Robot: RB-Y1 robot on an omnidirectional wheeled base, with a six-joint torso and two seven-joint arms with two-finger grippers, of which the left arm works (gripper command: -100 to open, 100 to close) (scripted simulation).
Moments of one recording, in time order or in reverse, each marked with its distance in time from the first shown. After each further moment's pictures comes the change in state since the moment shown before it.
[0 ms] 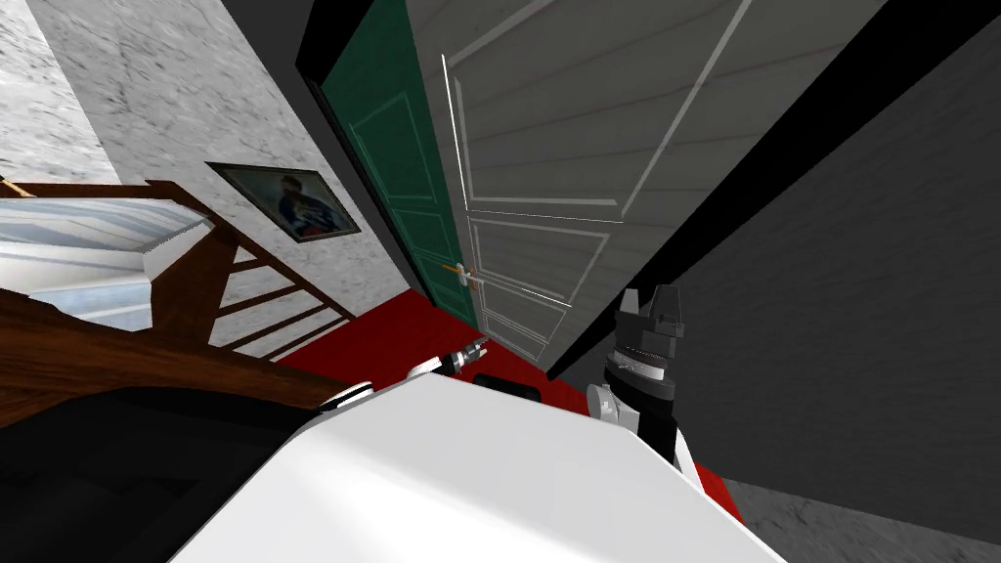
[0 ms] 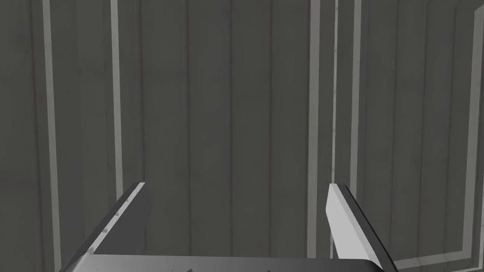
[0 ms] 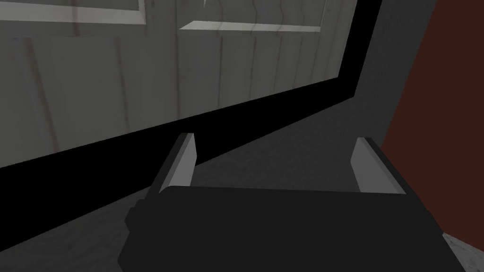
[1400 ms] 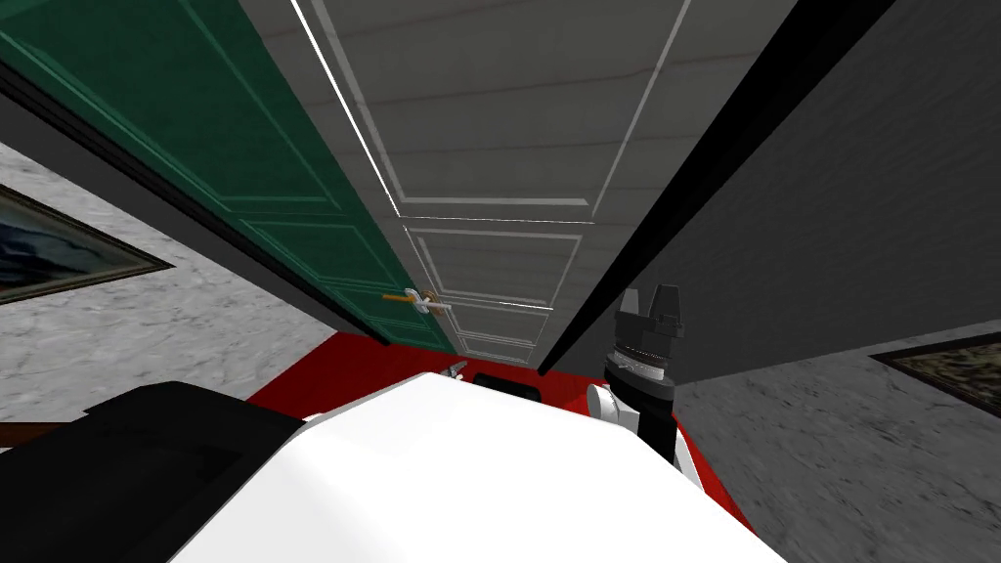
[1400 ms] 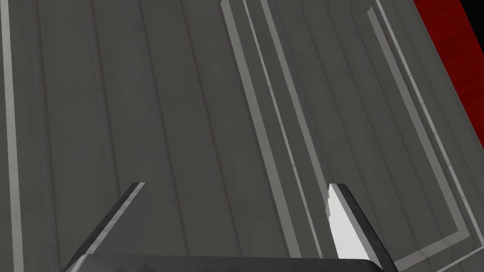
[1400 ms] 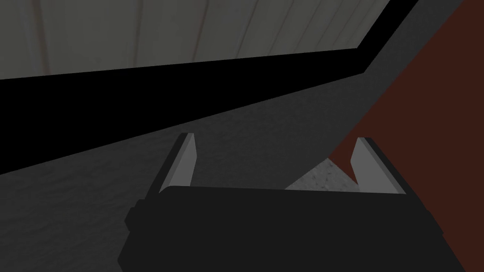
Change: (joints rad) arm 0.221 0.124 0.017 0.031 -0.010 -0.065 -0.099
